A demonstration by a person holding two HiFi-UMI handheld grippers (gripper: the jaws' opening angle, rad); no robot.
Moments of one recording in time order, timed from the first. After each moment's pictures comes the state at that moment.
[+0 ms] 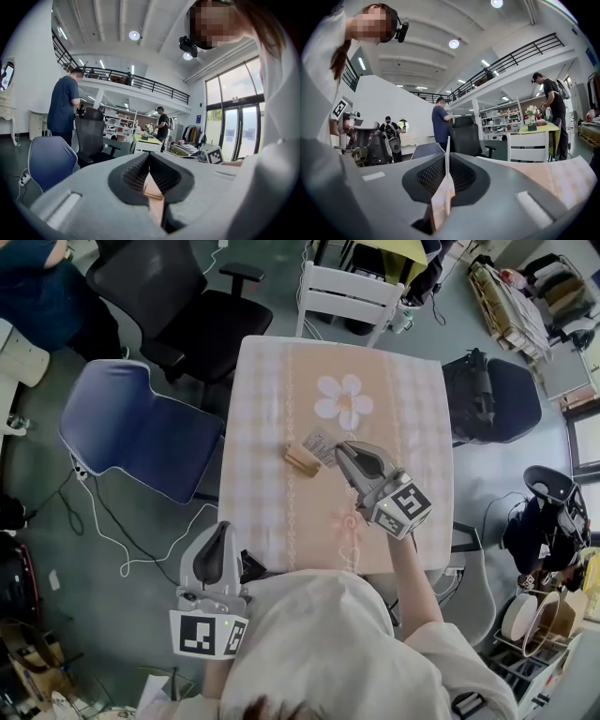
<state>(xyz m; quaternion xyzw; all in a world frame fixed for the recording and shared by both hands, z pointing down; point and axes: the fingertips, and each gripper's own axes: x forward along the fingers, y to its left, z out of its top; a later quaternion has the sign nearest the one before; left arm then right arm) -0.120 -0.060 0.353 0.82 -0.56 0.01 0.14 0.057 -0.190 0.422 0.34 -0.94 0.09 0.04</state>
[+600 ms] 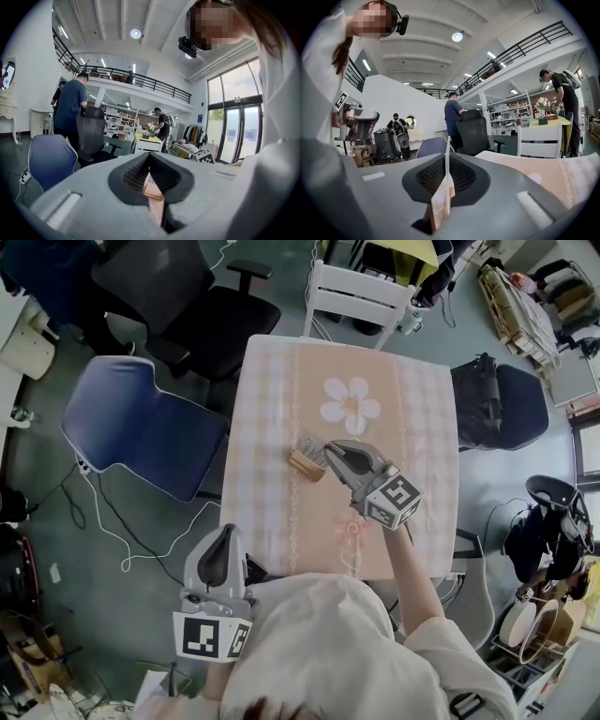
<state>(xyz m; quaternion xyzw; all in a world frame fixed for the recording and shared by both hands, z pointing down) -0.116 -0.071 0.360 0.81 -0.56 0.01 0.15 0.033 -0.212 0.462 0.28 -0.95 0.10 0.07</state>
